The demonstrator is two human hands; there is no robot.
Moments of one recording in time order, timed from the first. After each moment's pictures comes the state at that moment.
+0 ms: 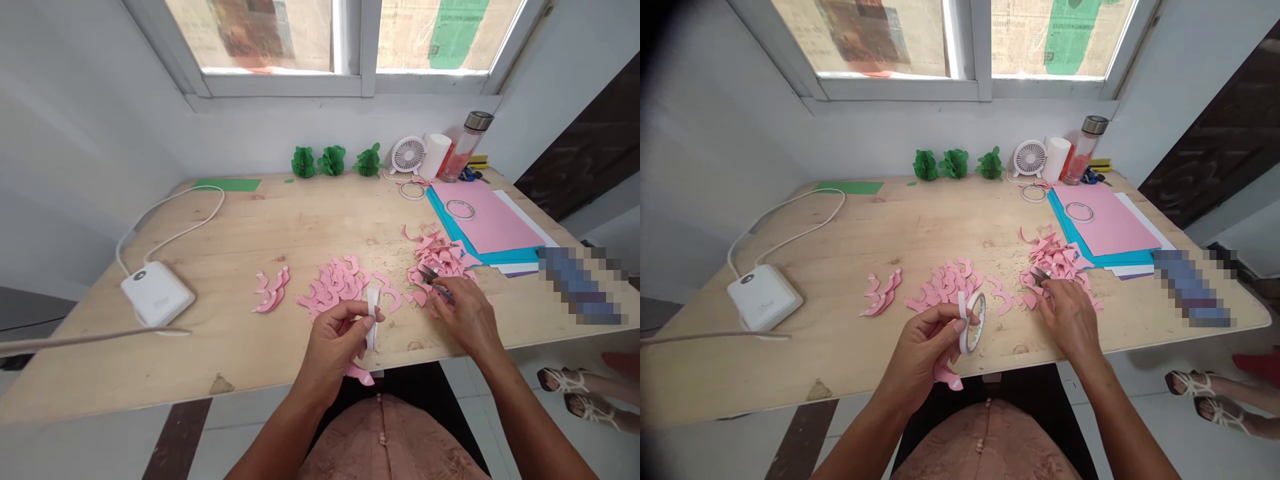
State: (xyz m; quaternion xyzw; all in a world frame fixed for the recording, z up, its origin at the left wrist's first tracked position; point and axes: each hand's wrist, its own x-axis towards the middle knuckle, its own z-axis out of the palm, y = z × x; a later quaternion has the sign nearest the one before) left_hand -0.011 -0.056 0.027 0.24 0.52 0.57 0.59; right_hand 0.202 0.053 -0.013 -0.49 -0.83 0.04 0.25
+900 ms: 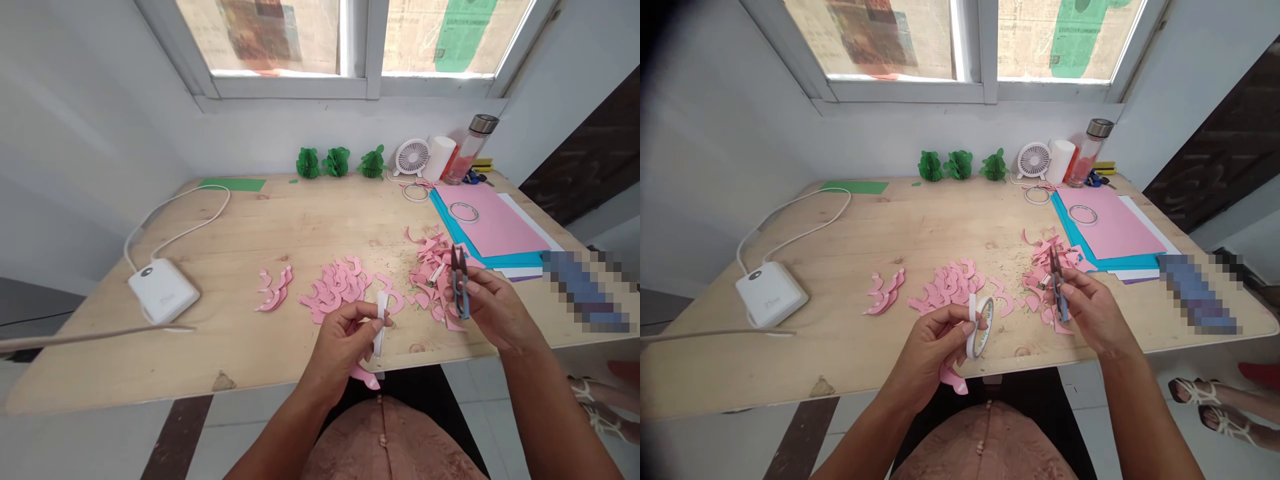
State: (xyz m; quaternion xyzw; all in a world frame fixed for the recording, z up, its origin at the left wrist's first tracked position) left_hand -0.007 -0.054 0.032 0.23 0.51 0.54 0.63; right_hand 0.212 0.063 0.023 -0.45 -0.53 0.61 0.39
